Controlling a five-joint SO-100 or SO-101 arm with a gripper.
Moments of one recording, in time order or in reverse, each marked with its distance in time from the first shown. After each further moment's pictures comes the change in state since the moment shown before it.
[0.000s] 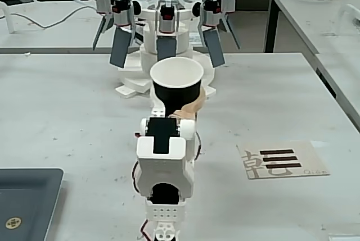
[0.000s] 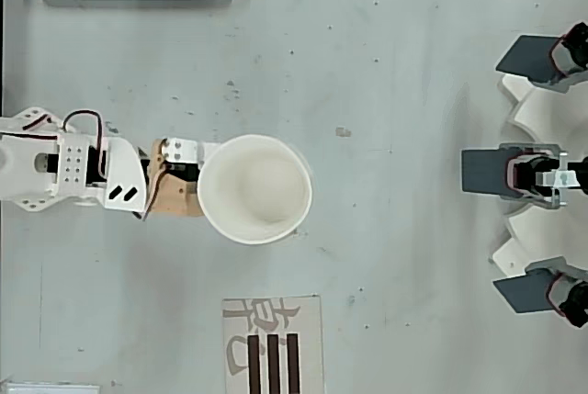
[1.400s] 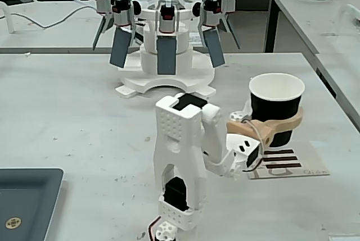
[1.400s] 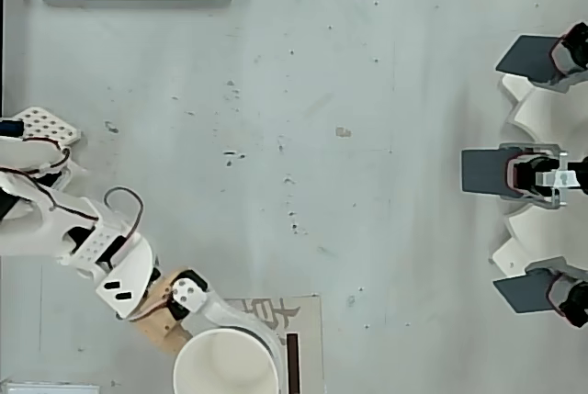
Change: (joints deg) arm 35.1 -28.8 -22.5 -2.6 0.0
